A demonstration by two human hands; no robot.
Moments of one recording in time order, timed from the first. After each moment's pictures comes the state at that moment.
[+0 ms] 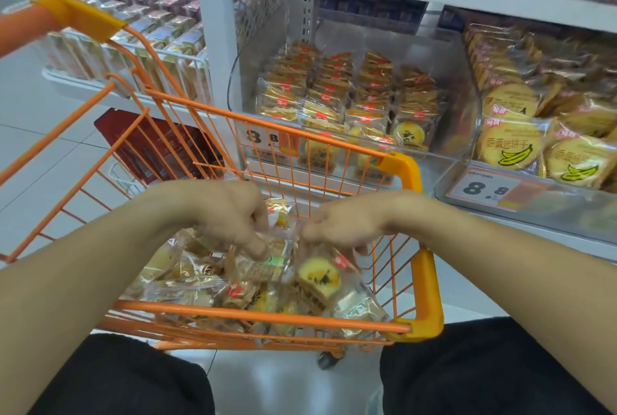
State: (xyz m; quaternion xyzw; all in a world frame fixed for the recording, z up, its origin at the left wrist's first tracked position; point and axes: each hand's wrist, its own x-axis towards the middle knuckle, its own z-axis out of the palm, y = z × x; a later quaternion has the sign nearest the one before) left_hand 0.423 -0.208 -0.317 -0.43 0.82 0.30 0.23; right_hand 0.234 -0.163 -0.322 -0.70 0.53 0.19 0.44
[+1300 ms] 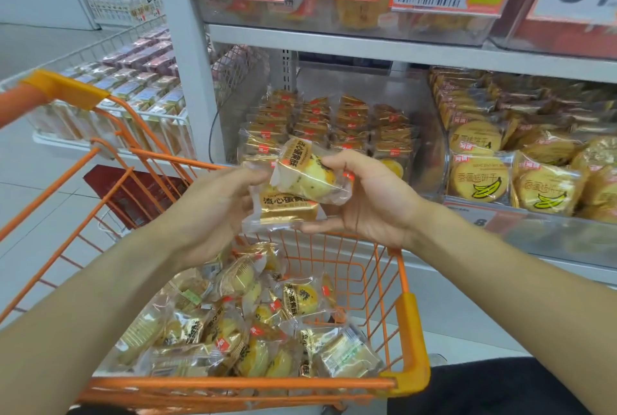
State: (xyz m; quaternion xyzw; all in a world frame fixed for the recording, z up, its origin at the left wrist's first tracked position) left_hand 0.395 -0.209 -0.296 -0.38 0.52 0.69 -0.33; right_hand 0.189 -0.173 -0.298 -0.34 0.40 -0.42 0.74
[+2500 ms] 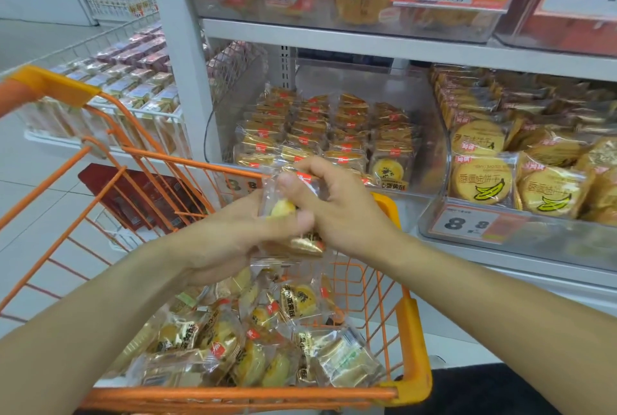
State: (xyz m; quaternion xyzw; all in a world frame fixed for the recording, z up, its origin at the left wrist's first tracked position) left_hand 0.382 -0.187 -0.288 -0.42 0.59 0.67 -0.17; right_hand 0.219 -0.168 -0.315 -0.66 0.54 -0.43 0.31
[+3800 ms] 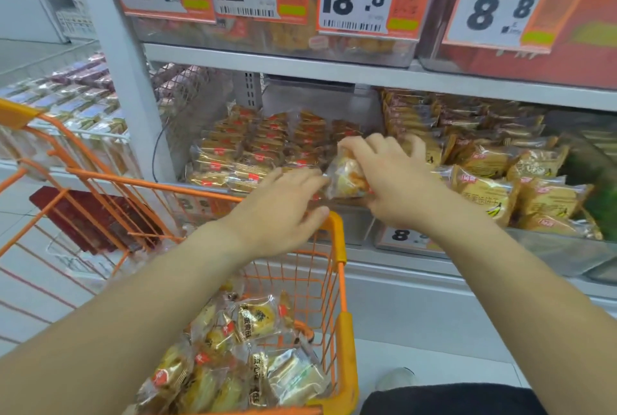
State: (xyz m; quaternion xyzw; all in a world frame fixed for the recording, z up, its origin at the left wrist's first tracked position) left_hand 0.282 -0.223 -0.315 -0.31 0.94 0.08 -0.11; right_hand 0.094 -0.166 -0.276 -0.70 0.71 -0.02 -0.07
